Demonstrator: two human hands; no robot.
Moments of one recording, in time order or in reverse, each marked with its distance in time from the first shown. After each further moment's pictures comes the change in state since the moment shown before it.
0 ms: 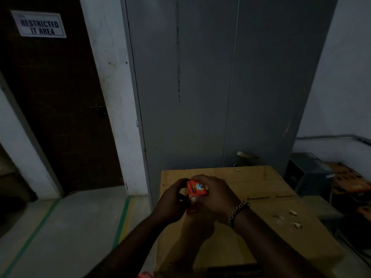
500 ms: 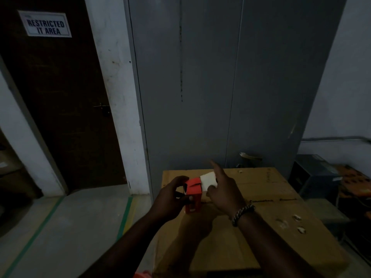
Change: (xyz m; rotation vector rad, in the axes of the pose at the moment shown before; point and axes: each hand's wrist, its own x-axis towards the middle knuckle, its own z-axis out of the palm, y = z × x) left_hand 0.010 -0.006 -0.005 0.024 0.058 -0.049; right_hand 0.006 0.010 -0.013 0.154 0.151 0.100
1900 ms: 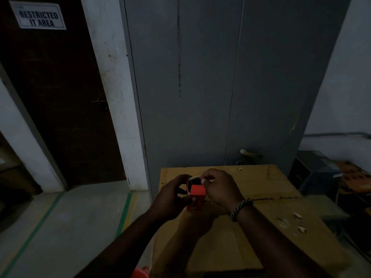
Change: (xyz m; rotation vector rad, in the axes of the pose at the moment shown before) left_hand 0.010 -0.002 0.008 0.019 -0.054 0.093; right_hand 0.022 0.007 0.006 -0.024 0.025 0.003
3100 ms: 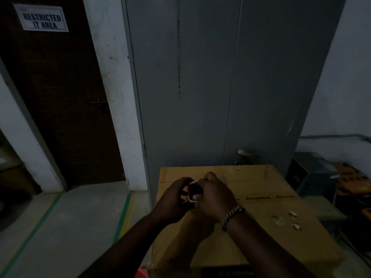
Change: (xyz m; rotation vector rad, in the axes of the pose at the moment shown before) left_hand -0.013 0.002 0.015 0.033 0.013 0.044; right_hand -0.033 -0.007 0.010 -0.467 -0.089 -0.144
